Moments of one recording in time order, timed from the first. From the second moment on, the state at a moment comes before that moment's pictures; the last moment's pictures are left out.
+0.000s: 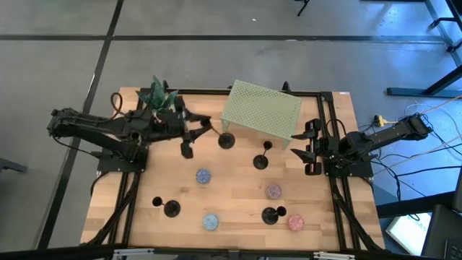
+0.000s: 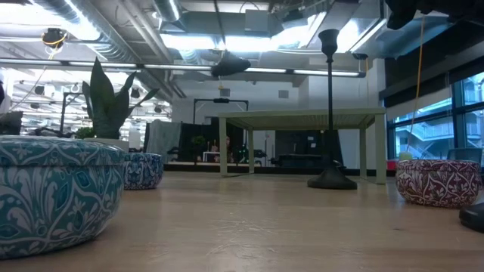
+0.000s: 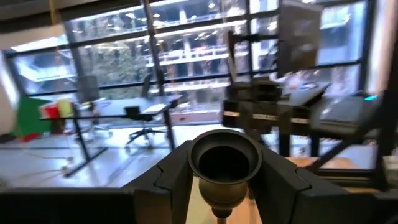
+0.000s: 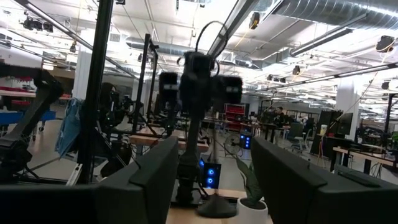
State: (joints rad) left arm -0.09 1.01 0.95 0.16 -0.35 0.13; right arm 0.34 0.58 0.22 0.75 0.31 -0.24
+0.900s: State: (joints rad) left arm 0.58 1.57 1.33 0.26 0.09 -0.02; right arm 0.34 0.58 0.22 0.74 0.31 -0.24
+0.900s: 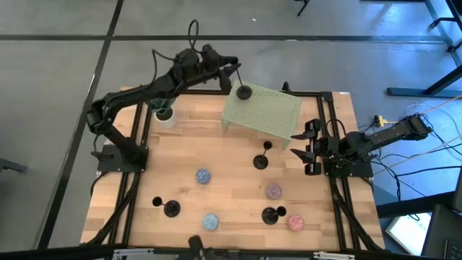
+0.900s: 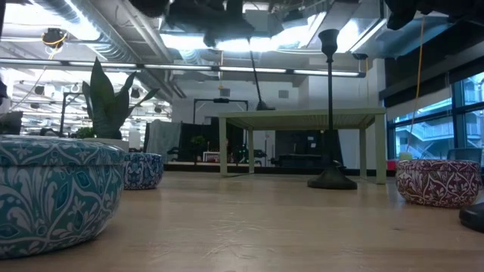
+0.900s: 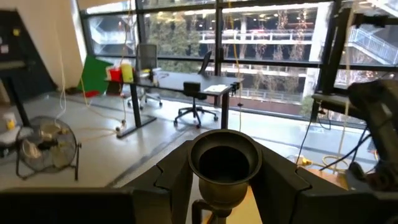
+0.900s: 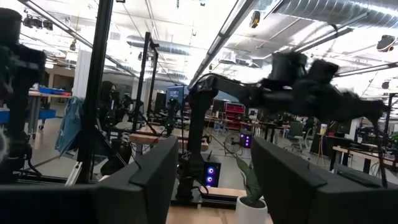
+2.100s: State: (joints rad) left arm 0.62 1.60 1.33 0.26 0.08 0.02; right arm 0.34 0.58 0.22 0.73 0.31 -0.24
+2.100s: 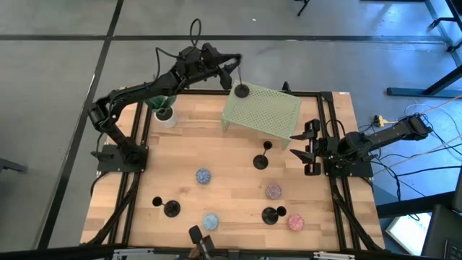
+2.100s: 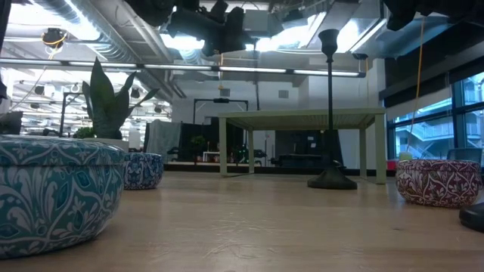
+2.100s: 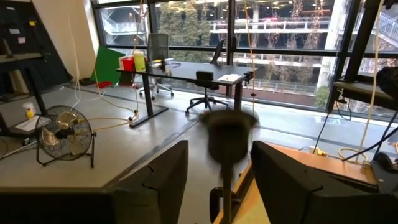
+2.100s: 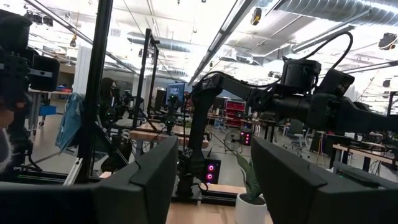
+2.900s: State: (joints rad) left arm 0.60 1.60 1.33 0.26 0.10 0.01; right arm 0.34 0.58 0.22 0.73 0.31 -0.25
